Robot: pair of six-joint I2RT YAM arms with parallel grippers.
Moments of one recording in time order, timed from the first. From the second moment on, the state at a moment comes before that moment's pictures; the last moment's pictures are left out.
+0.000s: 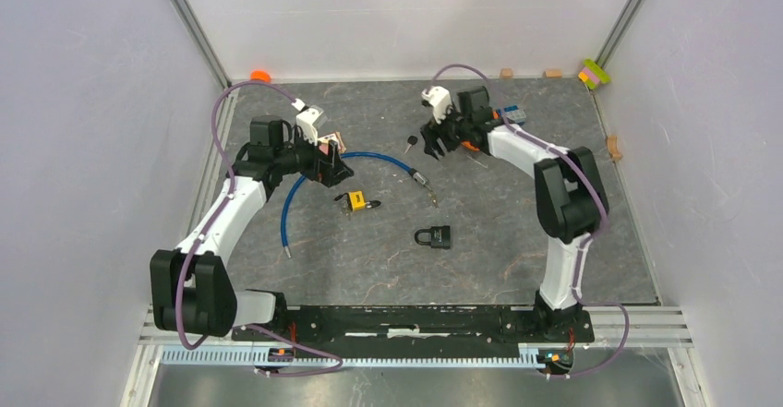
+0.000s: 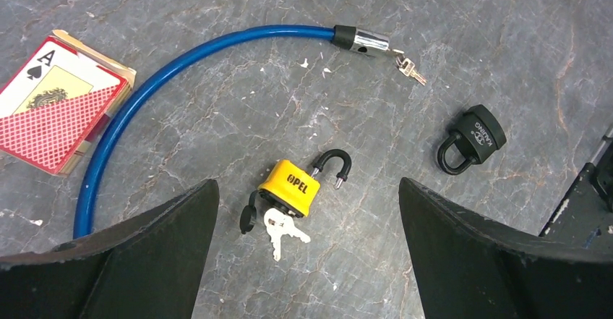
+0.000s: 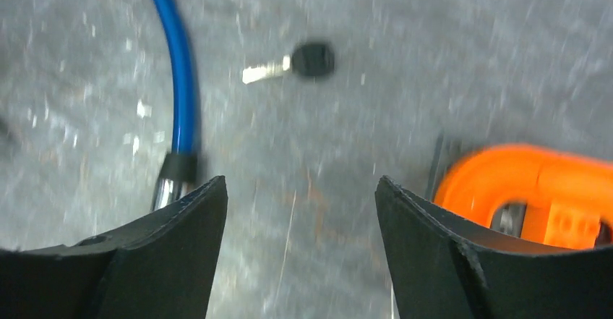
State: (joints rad) left arm -0.11 1.31 0.94 -0.28 0.68 0.12; right arm 0.34 1.92 1.34 -0.17 -0.39 -0.38
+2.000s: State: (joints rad) left arm -0.11 1.26 0.93 -0.28 0.72 0.11; right arm 0.41 2.08 1.38 -0.12 -0.24 -0.32
